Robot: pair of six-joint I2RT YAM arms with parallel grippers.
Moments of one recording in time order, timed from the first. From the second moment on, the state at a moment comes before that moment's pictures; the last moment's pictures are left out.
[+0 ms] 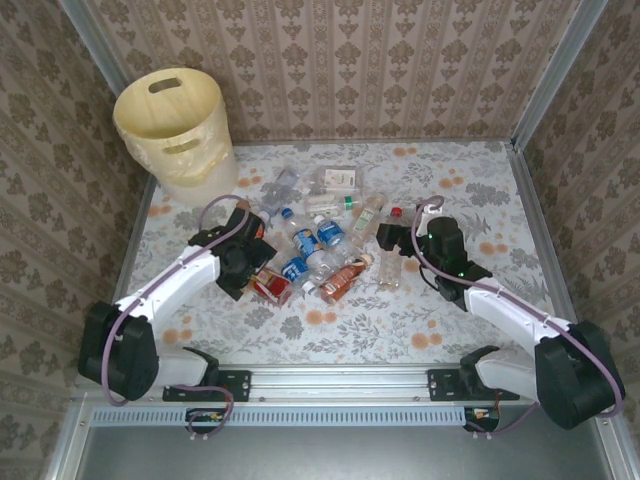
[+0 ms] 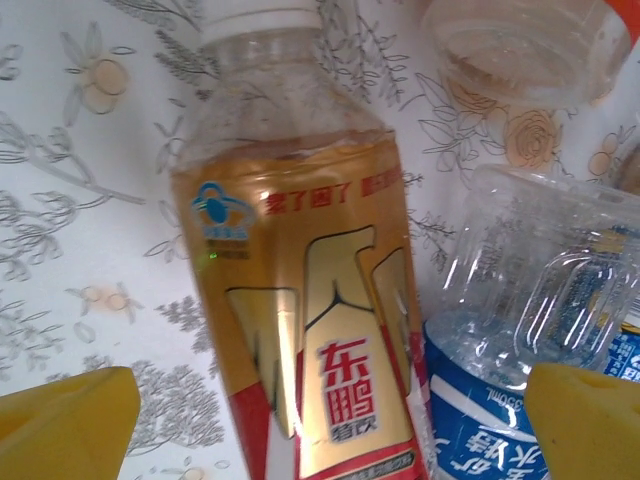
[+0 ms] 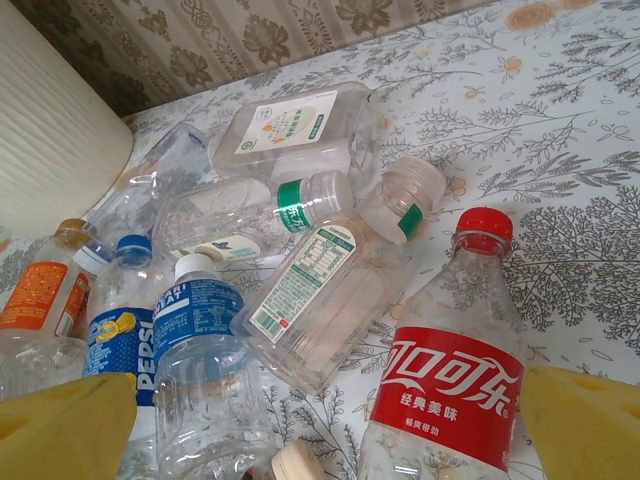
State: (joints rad) left arm -0.48 1.31 0.87 -0.80 -0.02 -1.28; right arm 0.35 1.15 0.53 0.20 -0.01 0.44
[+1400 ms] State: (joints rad) left arm -0.38 1.44 0.73 -0.67 0.02 -0.99; right arm 0.35 1.12 0.52 0.15 0.01 0.44
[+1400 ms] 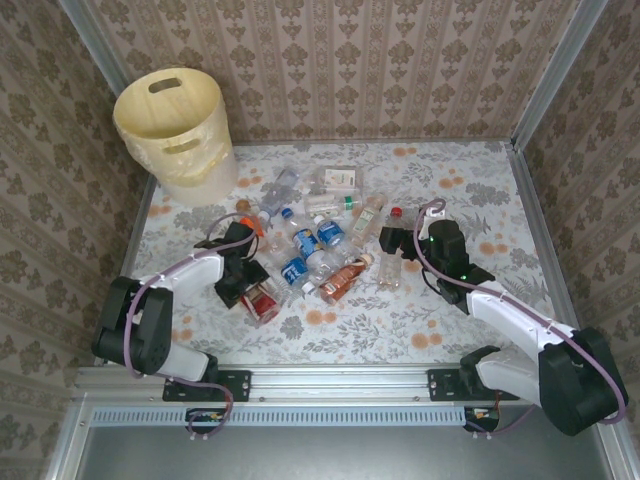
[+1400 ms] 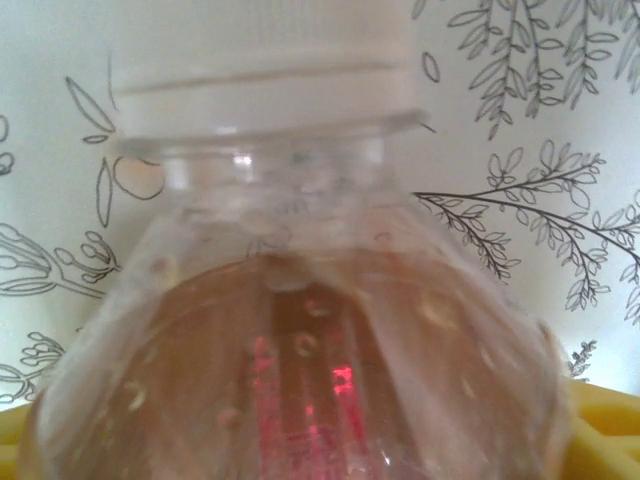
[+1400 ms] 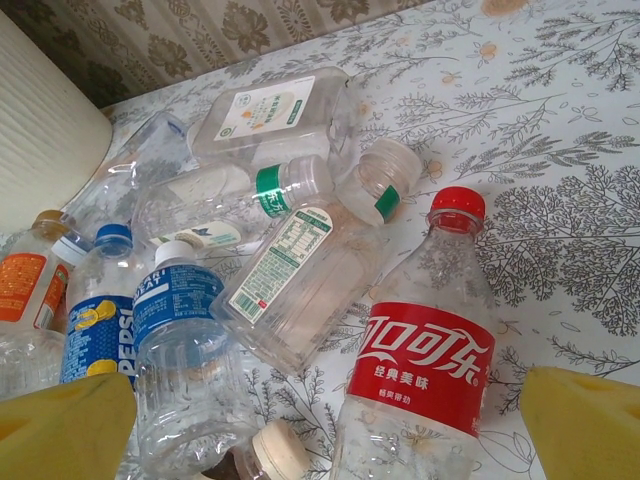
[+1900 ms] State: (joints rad) left arm -0.35 1.38 0.80 -0.61 0.04 -0.83; right arm 0.36 1.12 0.52 0.18 -0.08 0.40
